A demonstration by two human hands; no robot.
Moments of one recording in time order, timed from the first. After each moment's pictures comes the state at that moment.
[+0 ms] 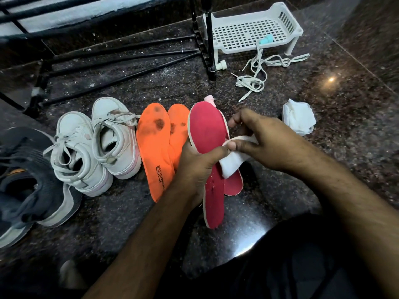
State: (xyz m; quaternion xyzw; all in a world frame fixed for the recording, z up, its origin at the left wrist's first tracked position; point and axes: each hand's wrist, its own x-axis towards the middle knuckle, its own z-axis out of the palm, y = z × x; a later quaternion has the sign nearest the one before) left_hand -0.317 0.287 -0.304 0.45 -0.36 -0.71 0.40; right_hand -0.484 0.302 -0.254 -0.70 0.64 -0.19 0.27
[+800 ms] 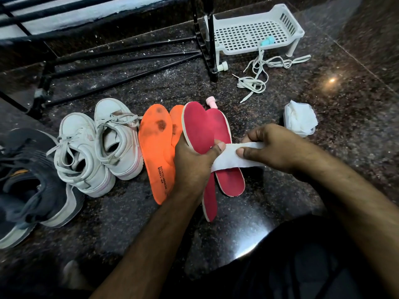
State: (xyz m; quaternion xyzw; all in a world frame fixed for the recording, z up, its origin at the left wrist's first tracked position) left_hand -0.310 0.279 -0.319 0.52 -0.45 -0.56 0.46; right_hand -0.488 0.307 -0.259 -0.57 0.71 -0.15 0.39
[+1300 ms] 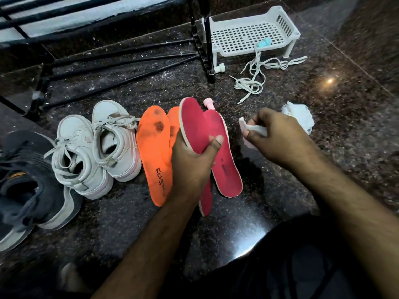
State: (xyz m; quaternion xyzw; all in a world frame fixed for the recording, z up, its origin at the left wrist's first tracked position) left_hand -0.311 0.282 -0.309 0.52 -0.49 -0.52 0.47; right_hand -0.487 0.305 -0.253 -0.55 0.77 -0.23 0.21
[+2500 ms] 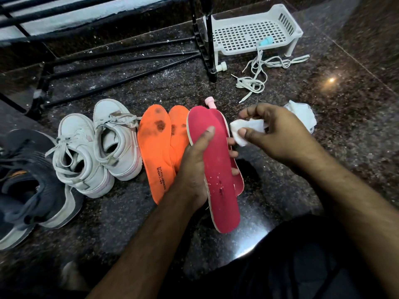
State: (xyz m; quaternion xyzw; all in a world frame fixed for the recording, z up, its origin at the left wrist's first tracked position) left_hand -0.315 0.290 -0.281 0.41 -0.27 -0.80 0.34; right_hand -0.488 0.302 -0.258 -0.56 0.69 -0.34 0.31
